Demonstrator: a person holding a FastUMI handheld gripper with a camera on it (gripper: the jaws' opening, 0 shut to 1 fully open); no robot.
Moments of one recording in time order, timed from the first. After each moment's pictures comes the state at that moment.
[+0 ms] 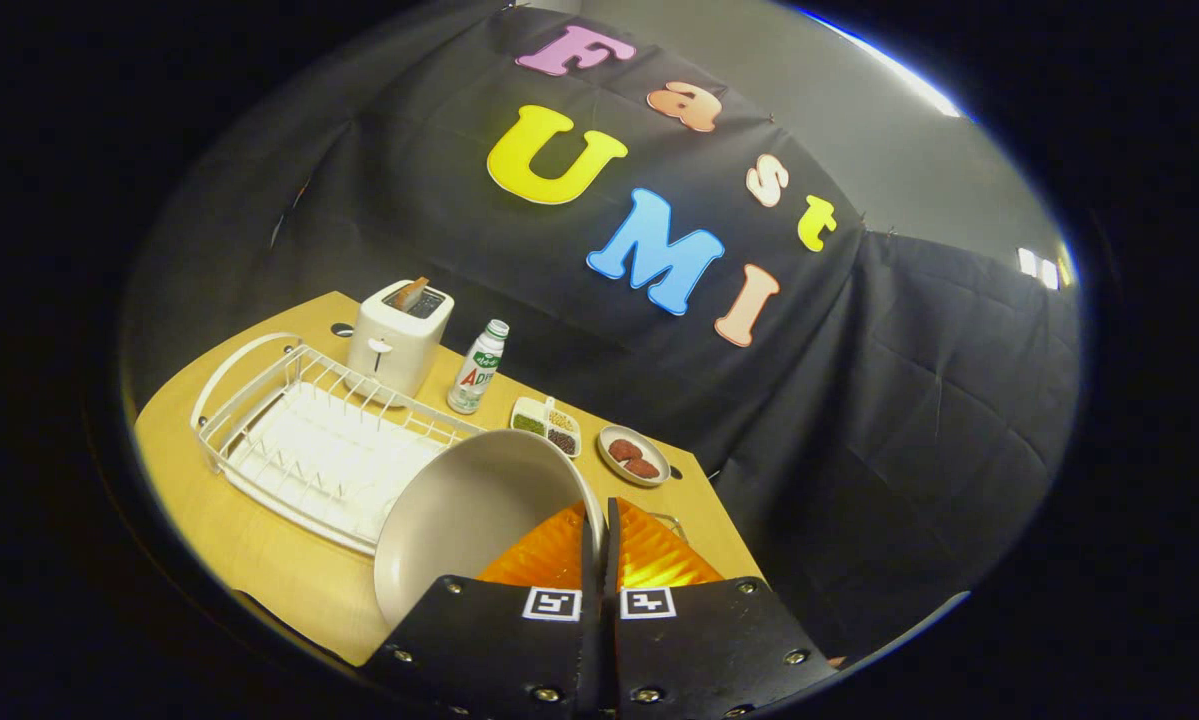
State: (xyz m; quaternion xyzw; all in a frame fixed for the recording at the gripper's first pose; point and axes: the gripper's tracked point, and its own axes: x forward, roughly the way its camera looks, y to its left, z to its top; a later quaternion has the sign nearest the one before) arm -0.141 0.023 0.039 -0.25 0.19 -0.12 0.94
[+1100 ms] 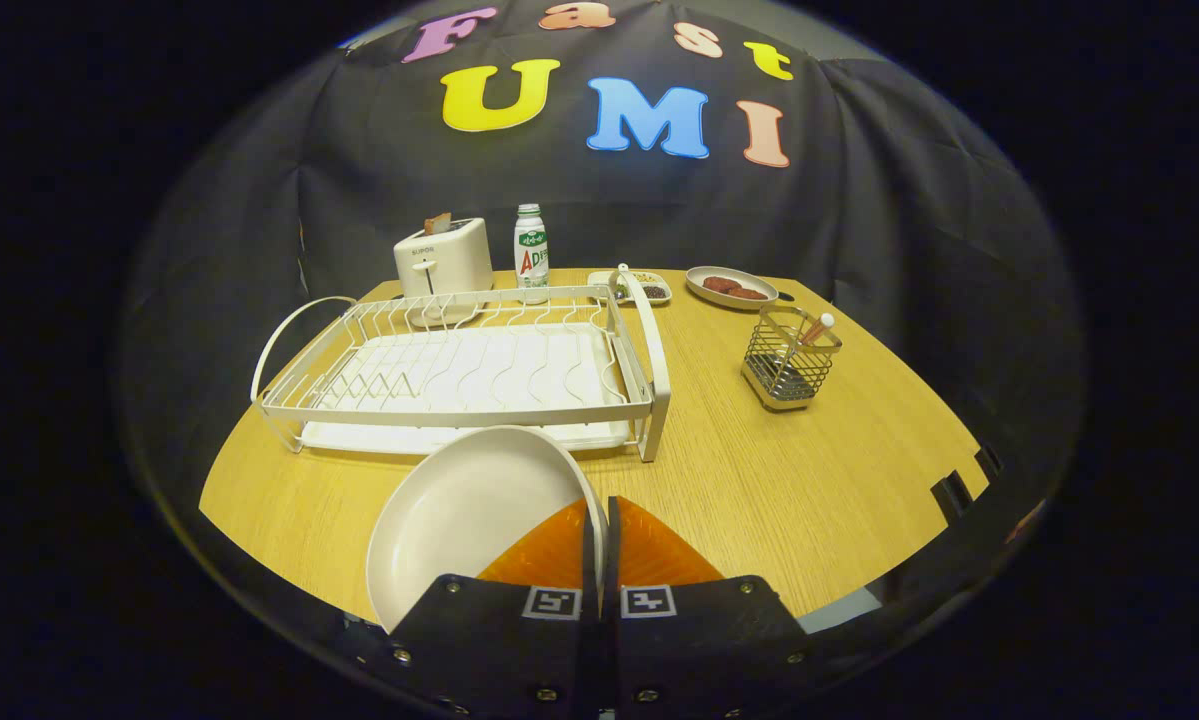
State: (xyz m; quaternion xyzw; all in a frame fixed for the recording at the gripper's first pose) arm -0.189 0.072 -0.073 0.01 0.31 -0.04 0.95
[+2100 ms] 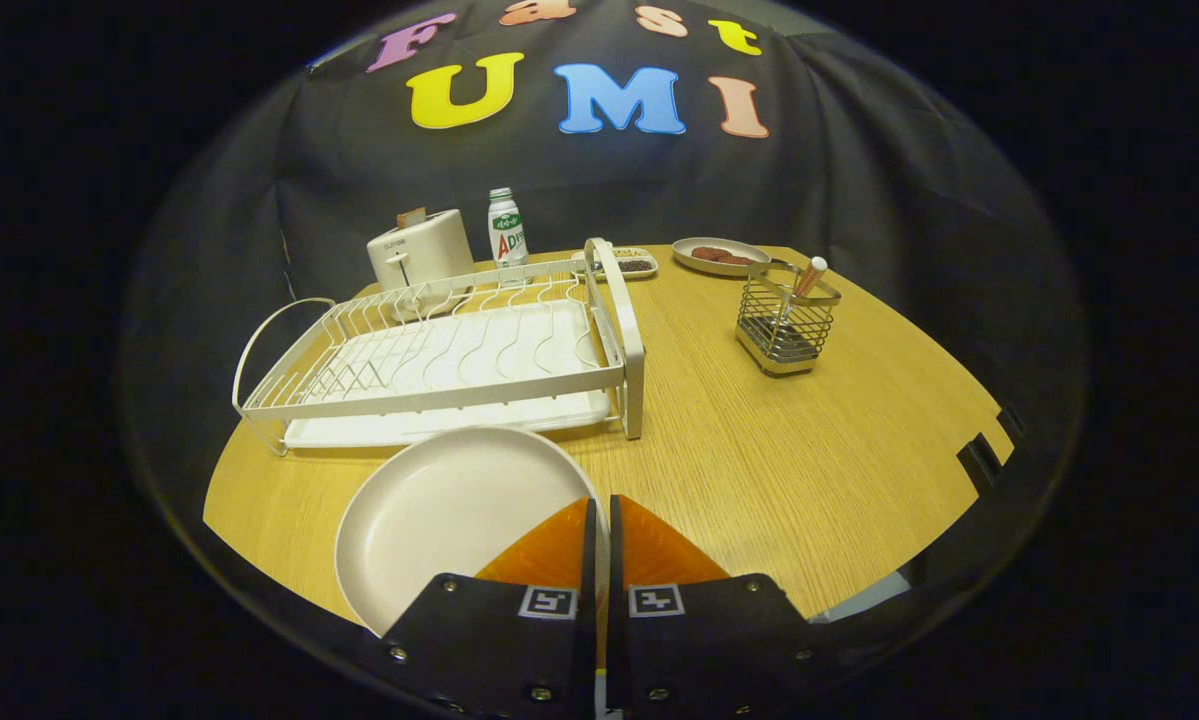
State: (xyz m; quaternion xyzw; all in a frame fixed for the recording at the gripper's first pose) arm -0.189 0.064 -0.083 0.04 0.32 -0.04 0.95
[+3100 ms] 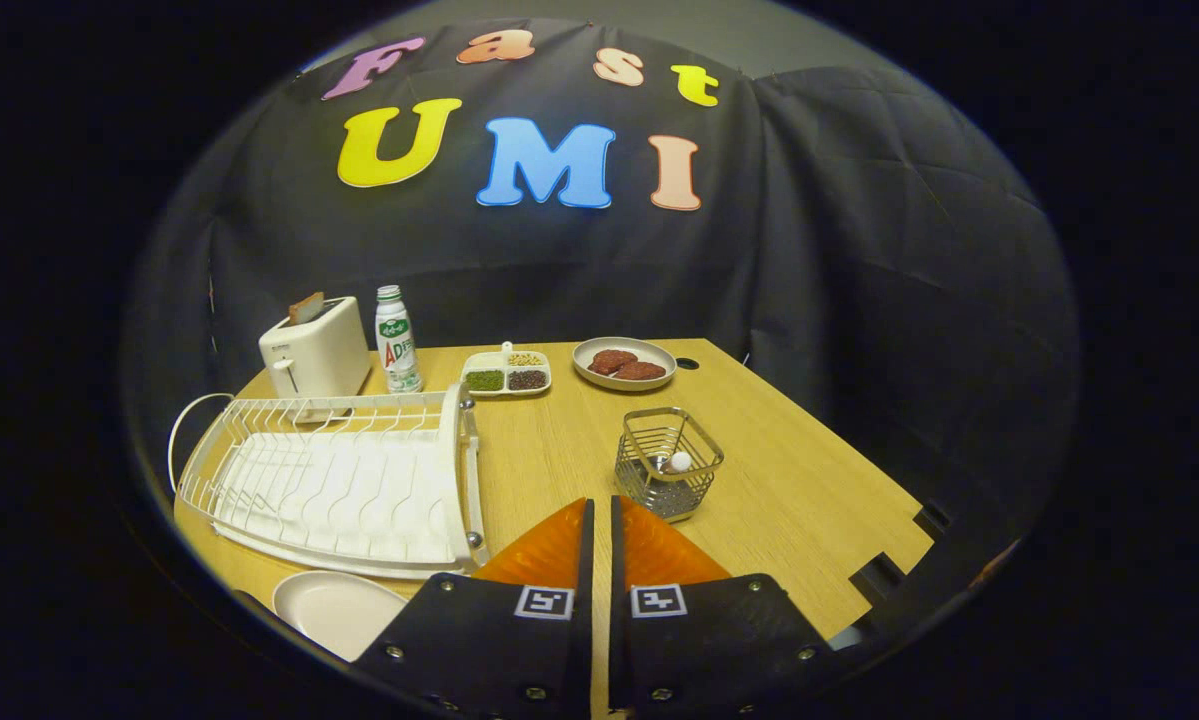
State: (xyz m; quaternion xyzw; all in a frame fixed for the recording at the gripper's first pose) arm -0.123 -0.028 -0.029 -0.01 0.23 -0.16 0.96
